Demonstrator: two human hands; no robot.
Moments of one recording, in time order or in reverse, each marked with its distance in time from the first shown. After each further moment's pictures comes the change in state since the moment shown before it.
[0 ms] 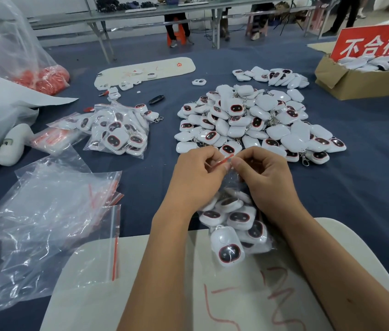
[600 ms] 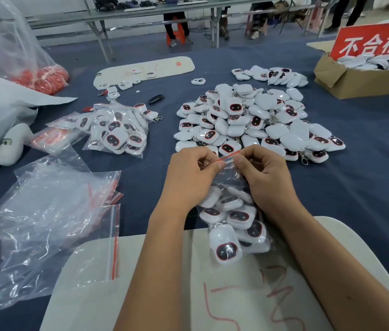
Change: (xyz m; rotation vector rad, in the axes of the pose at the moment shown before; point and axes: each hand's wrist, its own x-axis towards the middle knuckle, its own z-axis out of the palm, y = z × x) left_hand 0.001 -0.004 -0.006 0.015 0.038 -0.025; right_hand 0.001 0.001 0.001 0.038 0.026 0.085
